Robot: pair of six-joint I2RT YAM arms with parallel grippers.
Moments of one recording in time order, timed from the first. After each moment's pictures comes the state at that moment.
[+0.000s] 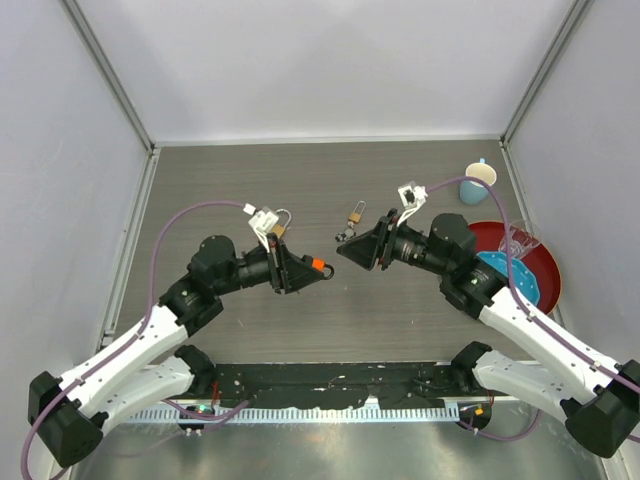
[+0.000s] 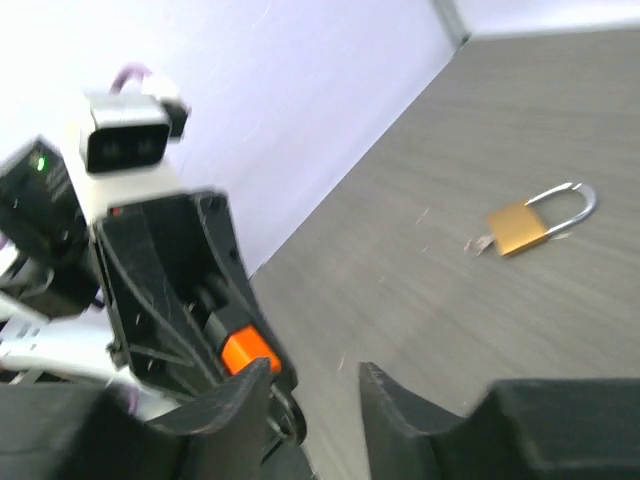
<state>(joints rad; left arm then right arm) -0.71 0.85 0.67 0.08 0.51 -0.64 0.67 0.91 0.77 0.05 -0.47 0.59</state>
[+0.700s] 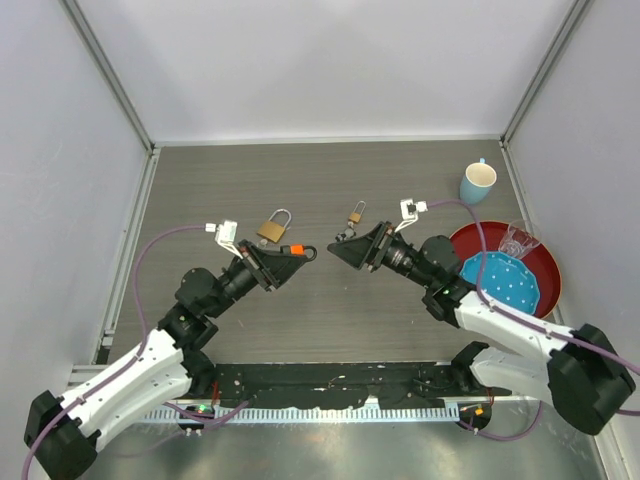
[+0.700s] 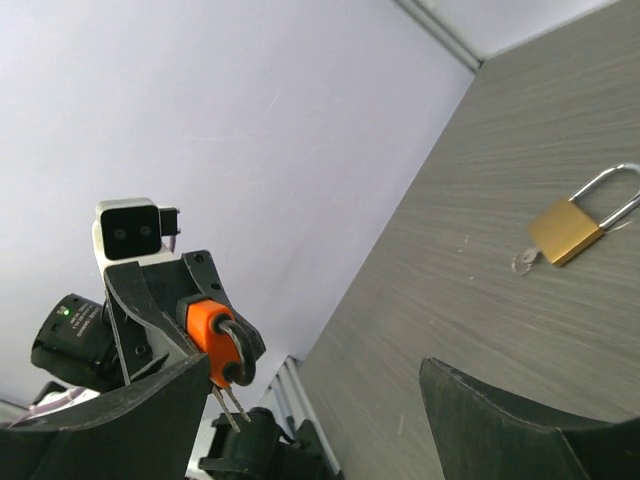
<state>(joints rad) -0.71 0.65 0.37 0.40 0.16 -0.86 0.65 1.03 0.47 0.64 -0.35 0.93</state>
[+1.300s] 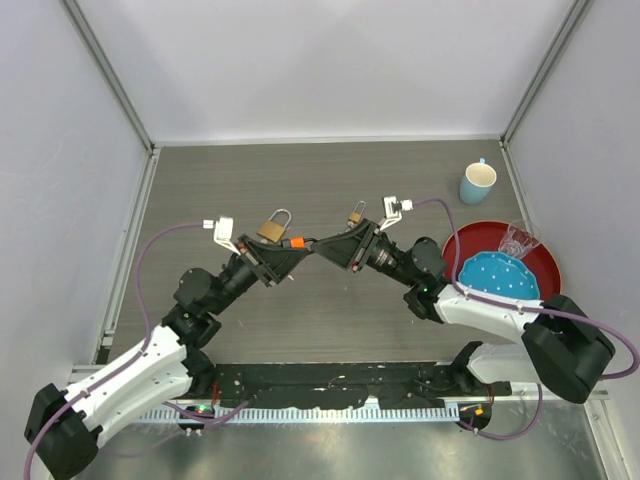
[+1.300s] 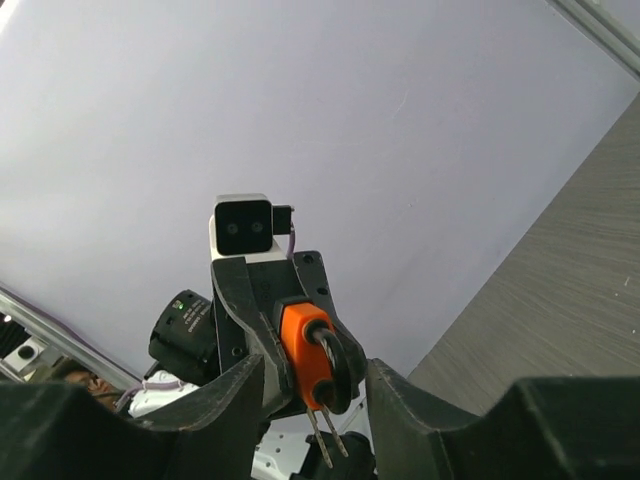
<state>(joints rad) -0.71 0.70 0.37 0.58 0.16 -0.90 0.78 1.24 0.50 1.07 -0.36 1.07</state>
